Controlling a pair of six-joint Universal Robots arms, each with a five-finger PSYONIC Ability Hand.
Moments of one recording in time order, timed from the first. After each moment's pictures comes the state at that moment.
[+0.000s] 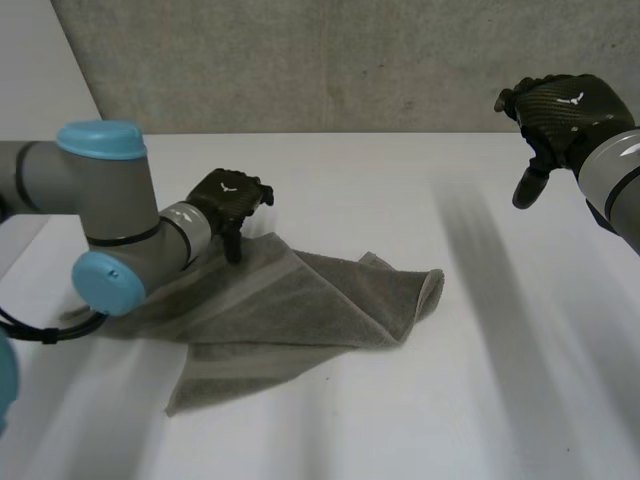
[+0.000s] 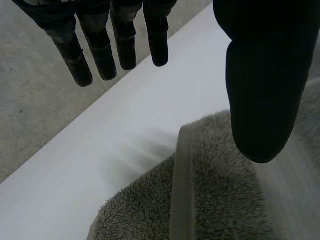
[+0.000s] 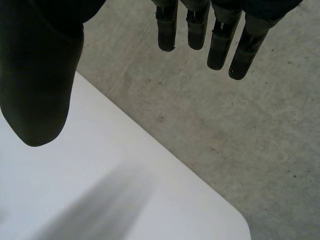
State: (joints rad) left arm 4.32 -2.37 -0.96 3.00 -1.35 3.58; right arm 1.85 -1.33 1.27 0.16 1.50 2.77; left_hand 0.37 0.37 0.37 0.37 0.20; right_hand 0.23 0.24 0.24 0.26 0.06
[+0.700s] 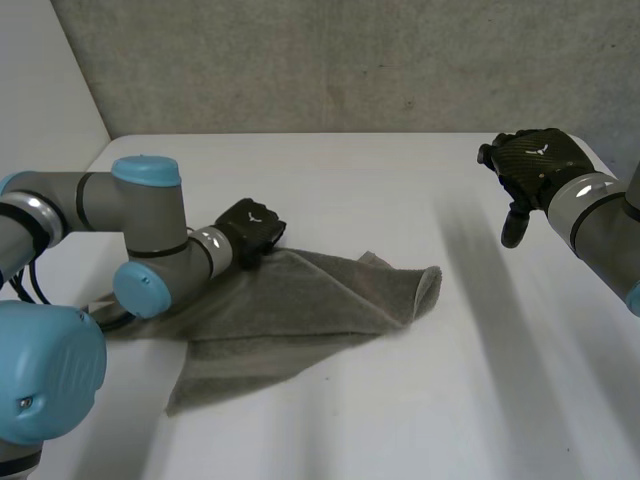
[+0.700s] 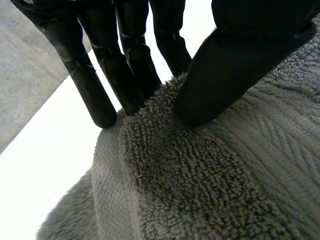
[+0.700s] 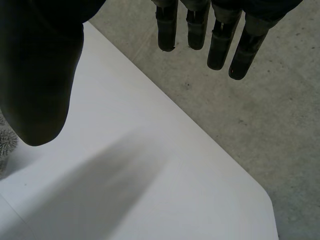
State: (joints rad) left arm 4.32 -2.64 -0.70 2.92 -1.27 3.80; right arm 1.86 -1.20 1.29 0.16 1.50 2.69; left_hand 1.17 1.21 1.21 1.21 1.00; right_hand 0.23 0.24 0.24 0.26 0.06
